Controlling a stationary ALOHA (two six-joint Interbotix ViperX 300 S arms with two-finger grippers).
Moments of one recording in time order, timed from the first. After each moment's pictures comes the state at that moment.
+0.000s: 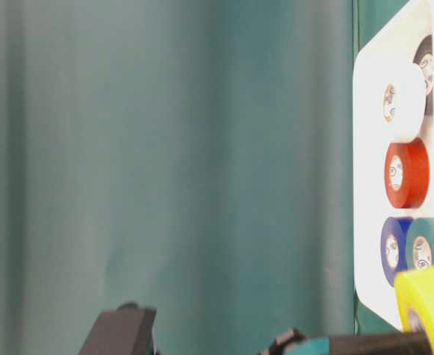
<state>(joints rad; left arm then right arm) -0.16 -0.13 0.76 -0.02 0.19 0.05 -0.08 -1.18 1.60 -0.05 -0.15 0.08</state>
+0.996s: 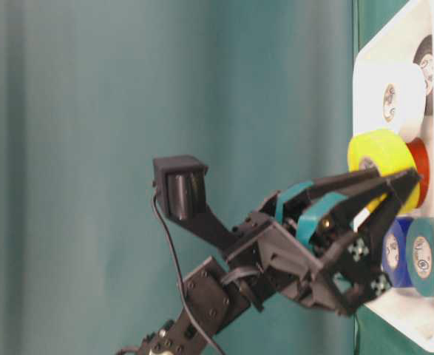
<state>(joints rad) 0.12 0.16 0.46 -0.02 0.19 0.41 -0.08 -1.18 1.60 -0.05 -0.15 0.08</state>
